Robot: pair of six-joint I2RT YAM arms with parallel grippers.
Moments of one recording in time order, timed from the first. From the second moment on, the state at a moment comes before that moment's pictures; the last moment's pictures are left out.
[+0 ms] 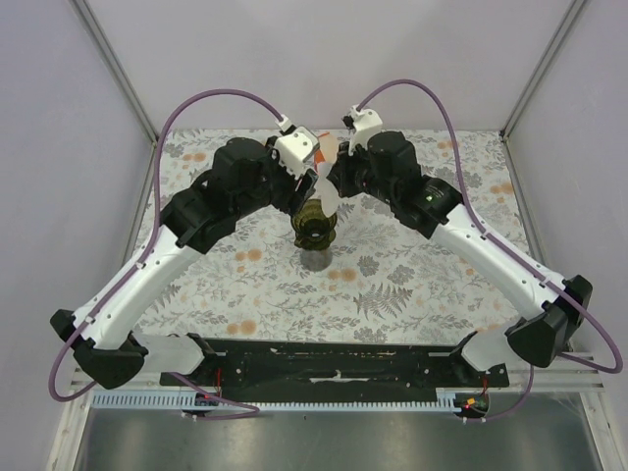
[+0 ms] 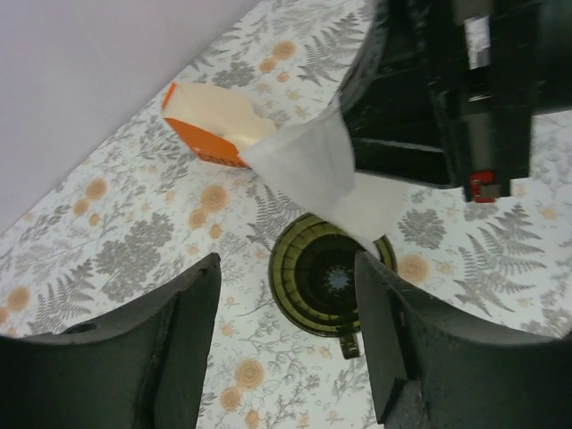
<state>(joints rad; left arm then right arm) -0.75 1.29 1.56 -0.64 -0.10 0.19 0.73 1.44 1.48 -0.34 0.09 0.27</state>
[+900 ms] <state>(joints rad) -0.55 1.35 1.54 -0.83 0.20 0.05 0.73 1.78 1.85 -0.86 -0.19 0.22</state>
